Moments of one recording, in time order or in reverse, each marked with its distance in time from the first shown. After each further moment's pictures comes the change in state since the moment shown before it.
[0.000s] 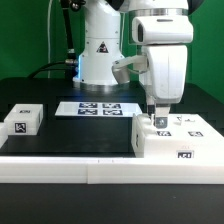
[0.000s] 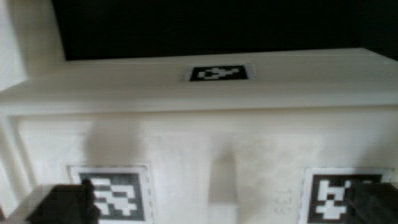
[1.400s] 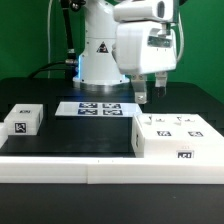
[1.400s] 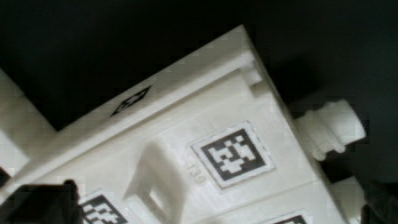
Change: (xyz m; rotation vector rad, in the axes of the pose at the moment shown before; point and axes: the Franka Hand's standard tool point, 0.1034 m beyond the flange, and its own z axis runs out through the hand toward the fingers) arm -0.004 -0.044 -0.025 -0.090 0.056 0.621
